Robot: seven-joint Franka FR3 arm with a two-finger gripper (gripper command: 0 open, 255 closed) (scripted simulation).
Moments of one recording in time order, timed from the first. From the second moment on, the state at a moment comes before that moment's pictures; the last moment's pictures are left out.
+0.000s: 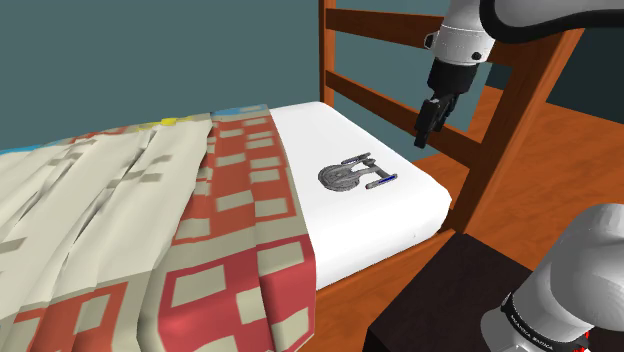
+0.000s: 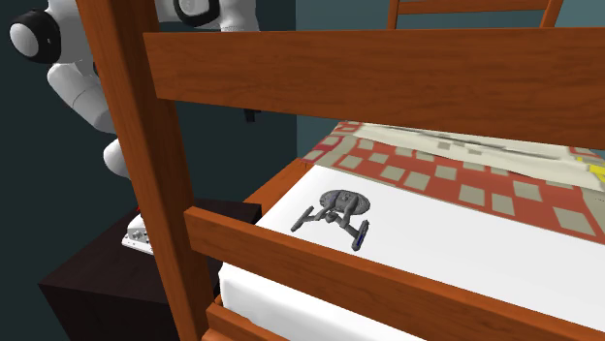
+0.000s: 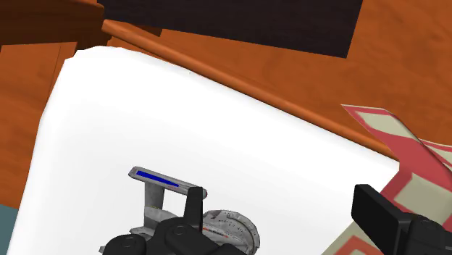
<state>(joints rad) 0.00 -0.77 0.03 -2.37 0.03 1.67 -0.12</state>
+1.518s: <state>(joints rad) -0.08 -0.08 -0.05 -2.21 -0.04 2.21 -0.16</state>
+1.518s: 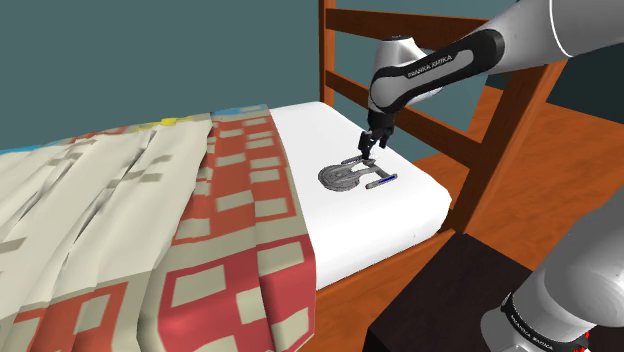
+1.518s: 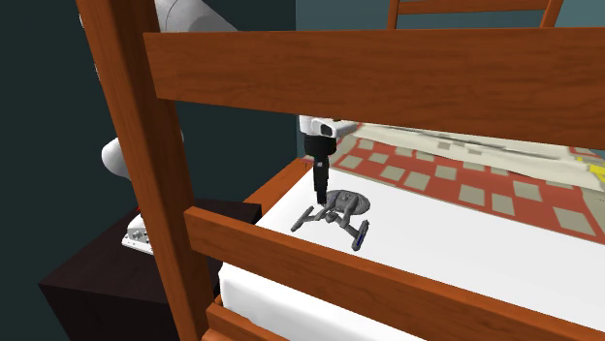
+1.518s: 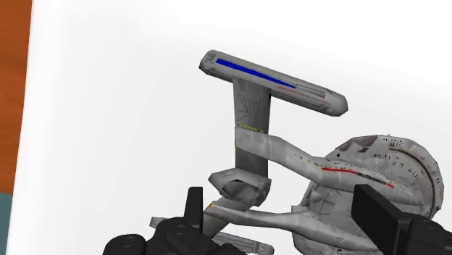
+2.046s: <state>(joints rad) -0.09 0.08 -0.06 -2.14 -0.05 2.31 -0.16</state>
